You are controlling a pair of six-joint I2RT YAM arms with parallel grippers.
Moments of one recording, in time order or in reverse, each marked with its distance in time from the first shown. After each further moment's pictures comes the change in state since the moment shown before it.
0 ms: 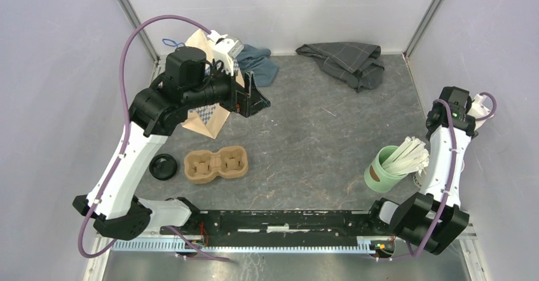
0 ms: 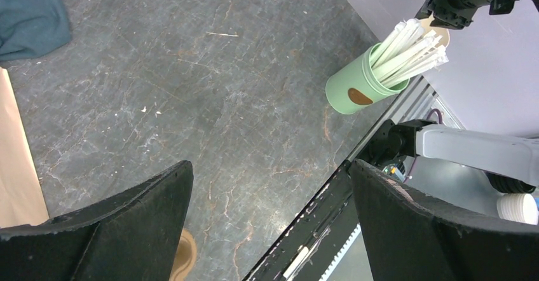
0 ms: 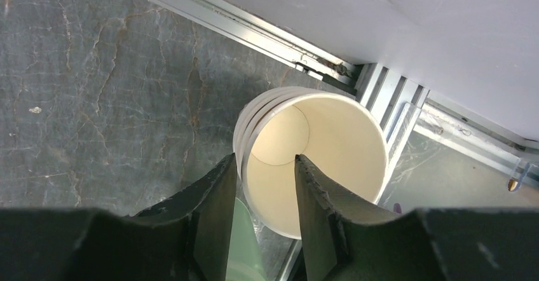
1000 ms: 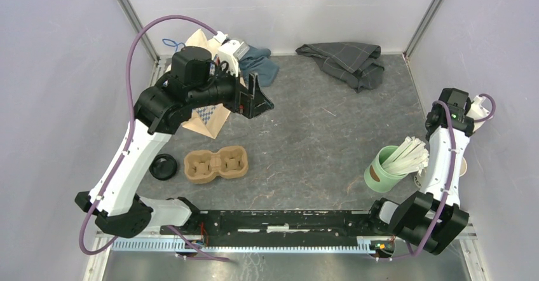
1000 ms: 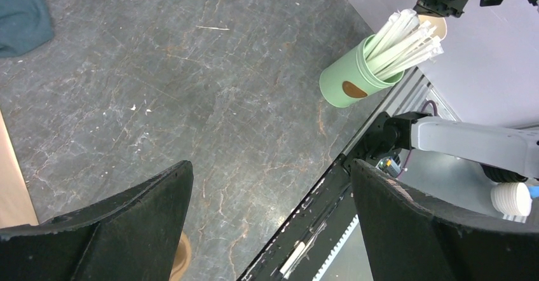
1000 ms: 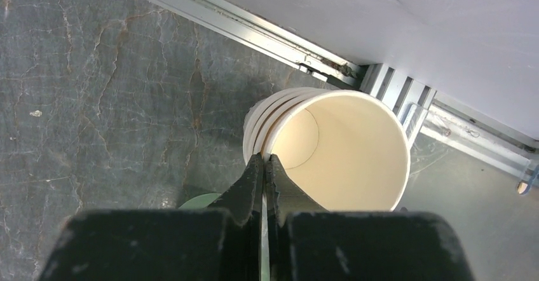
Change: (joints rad) left arm -0.015 0.019 0.000 0.000 0.016 0.000; right arm -0.009 -0.001 -0.032 0.037 -0.006 0.005
